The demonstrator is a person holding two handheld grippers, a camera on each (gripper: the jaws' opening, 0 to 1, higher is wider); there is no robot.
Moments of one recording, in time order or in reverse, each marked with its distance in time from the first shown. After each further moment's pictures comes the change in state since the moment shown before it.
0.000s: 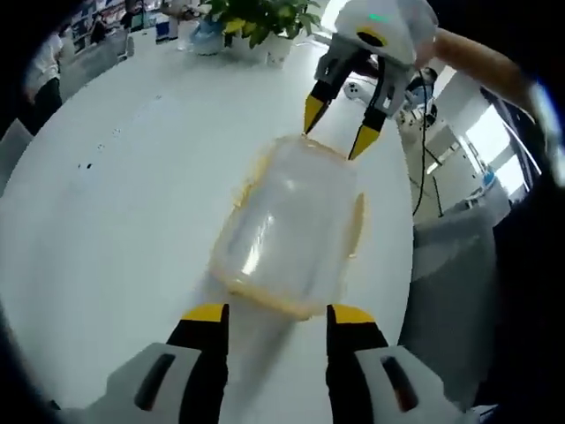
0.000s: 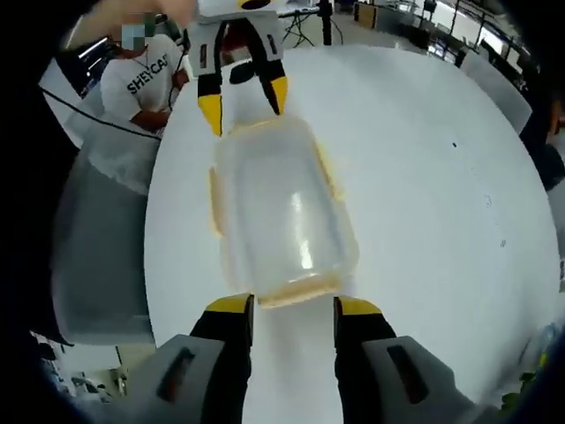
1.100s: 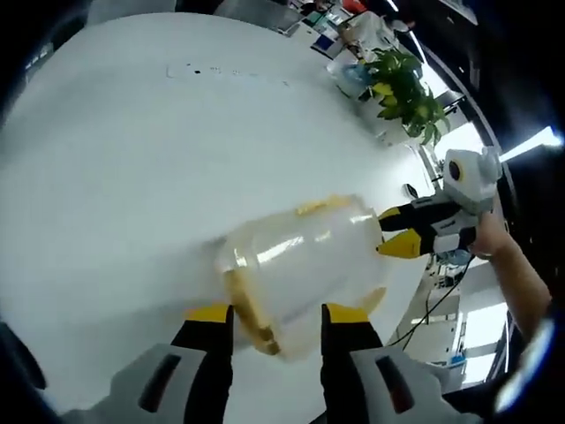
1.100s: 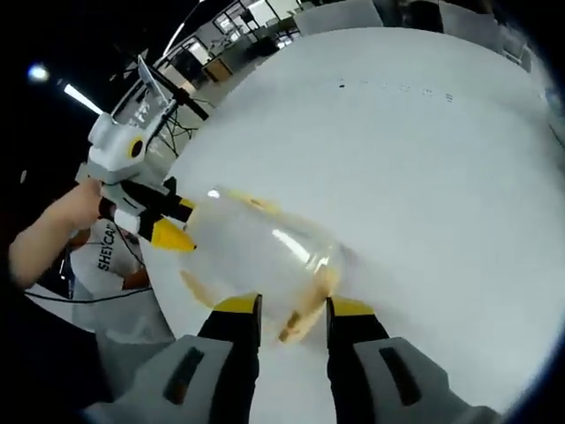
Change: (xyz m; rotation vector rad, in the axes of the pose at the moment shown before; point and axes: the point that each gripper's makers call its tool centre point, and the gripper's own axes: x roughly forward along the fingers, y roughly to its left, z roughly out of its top) left arm 0.025 -0.008 0.000 -0.720 -0.196 0.014; right arm 0.012 -0.003 0.007 0.761 -0.293 0.006
